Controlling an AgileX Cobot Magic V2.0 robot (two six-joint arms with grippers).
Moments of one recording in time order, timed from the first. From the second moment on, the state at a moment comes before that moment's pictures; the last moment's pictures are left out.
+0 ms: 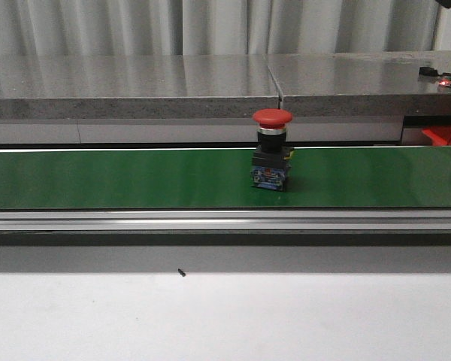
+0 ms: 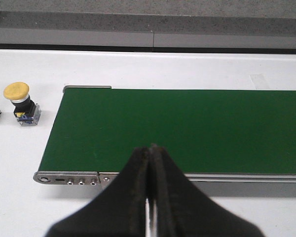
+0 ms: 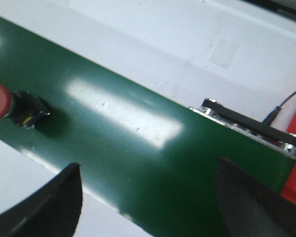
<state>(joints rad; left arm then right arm) 0.12 0.59 -0.60 -0.33 0.59 0.29 -0.11 1.57 -1.54 0.40 1.16 -0.54</state>
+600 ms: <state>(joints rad) 0.12 0.59 -0.60 -0.33 0.59 0.29 0.16 1.47 -1.20 0.39 0.91 -0.62</state>
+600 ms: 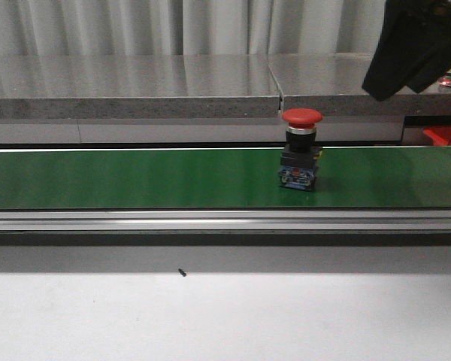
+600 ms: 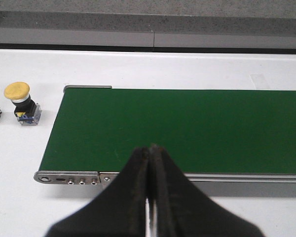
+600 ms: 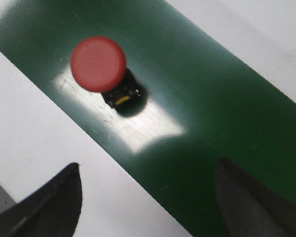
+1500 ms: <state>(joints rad) 0.12 0.59 -0.60 -0.33 0.59 0.29 0.20 1.60 -1.20 0.36 0.78 -0.63</state>
